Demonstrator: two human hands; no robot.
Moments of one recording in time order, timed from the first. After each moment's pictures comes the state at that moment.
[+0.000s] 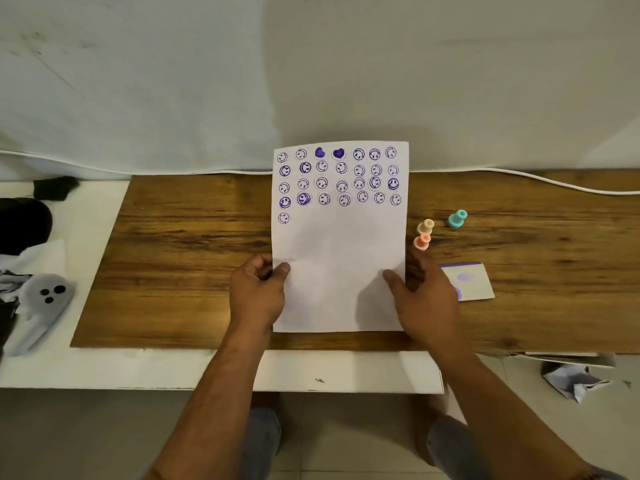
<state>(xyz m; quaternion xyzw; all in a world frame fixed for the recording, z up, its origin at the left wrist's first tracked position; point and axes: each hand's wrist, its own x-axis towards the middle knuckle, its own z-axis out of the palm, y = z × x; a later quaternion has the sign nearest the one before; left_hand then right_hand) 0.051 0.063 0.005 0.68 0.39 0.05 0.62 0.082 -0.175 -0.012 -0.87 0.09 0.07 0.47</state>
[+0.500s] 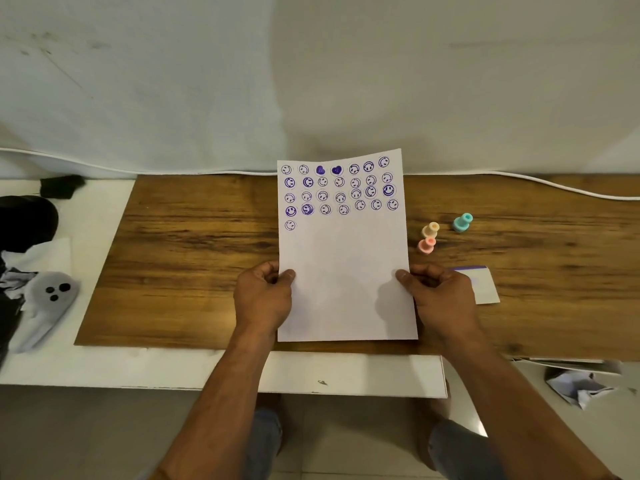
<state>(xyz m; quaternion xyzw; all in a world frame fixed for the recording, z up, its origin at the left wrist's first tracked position) 0.051 0.064 -0.006 0.70 0.39 0.04 0.59 0.092 -0.185 -0.007 -0.78 0.18 0.12 0.59</state>
